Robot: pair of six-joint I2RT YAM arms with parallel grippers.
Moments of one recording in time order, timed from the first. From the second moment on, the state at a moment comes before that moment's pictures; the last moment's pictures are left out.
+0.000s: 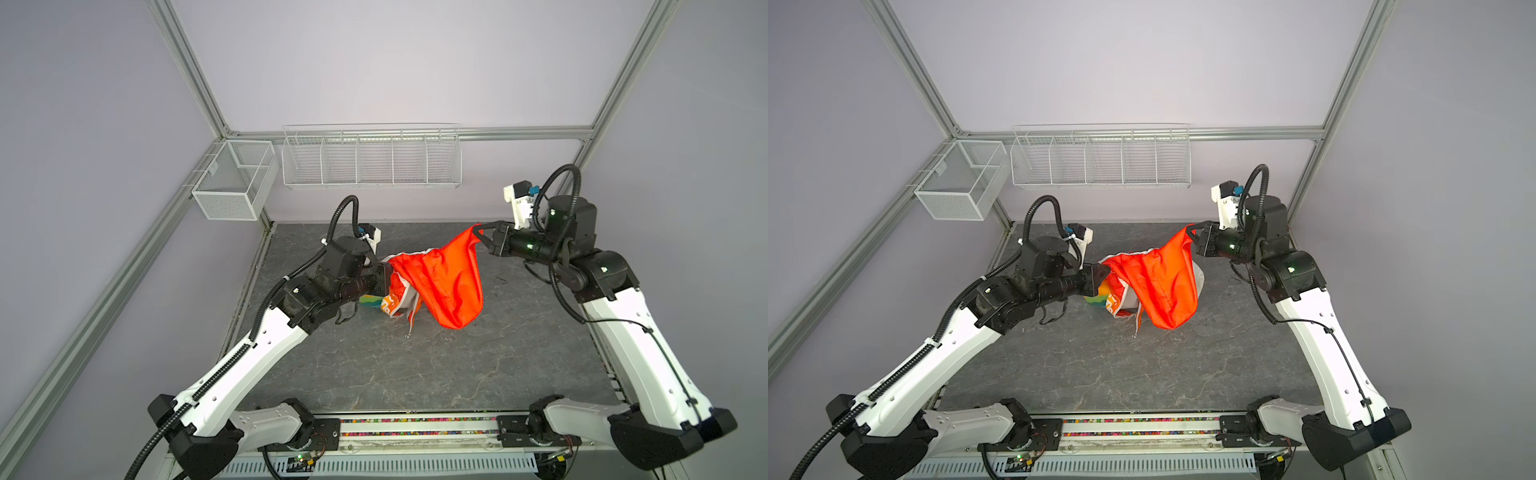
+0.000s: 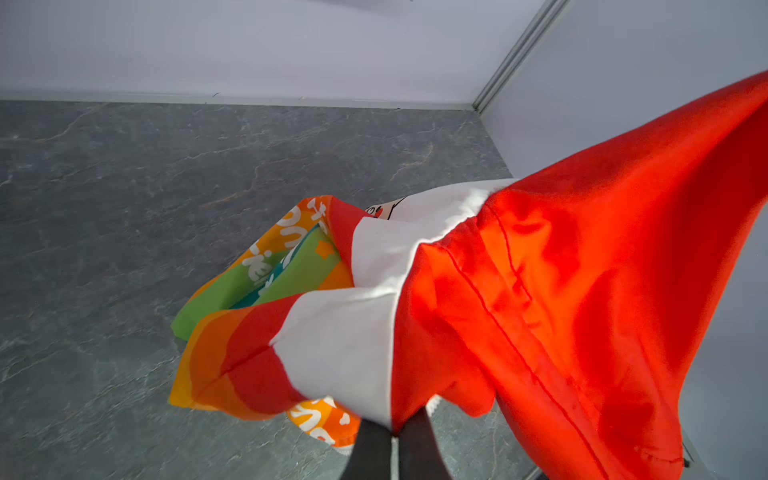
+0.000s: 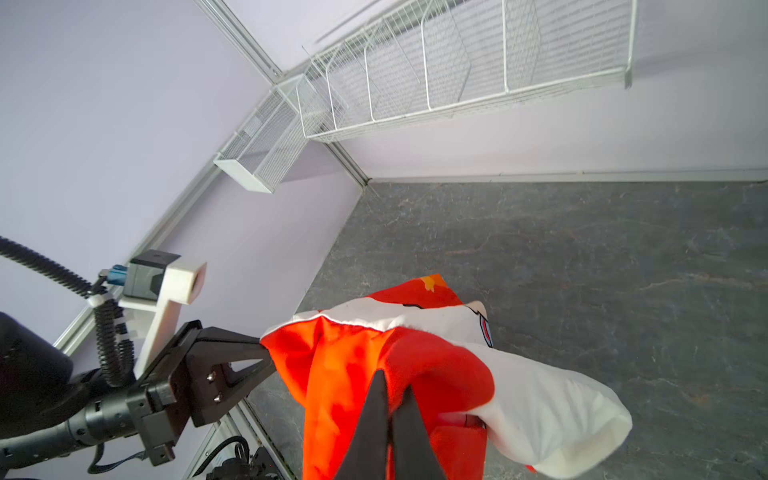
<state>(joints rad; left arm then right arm) -0.76 1.20 1.38 -0.70 0.02 -0.45 0.35 1.24 1.61 -0.71 -0.43 0.44</state>
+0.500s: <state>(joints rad) -0.77 1.11 1.38 -0.59 0.24 -0.43 0.32 1.14 1.65 -0.63 -0.52 0.48</state>
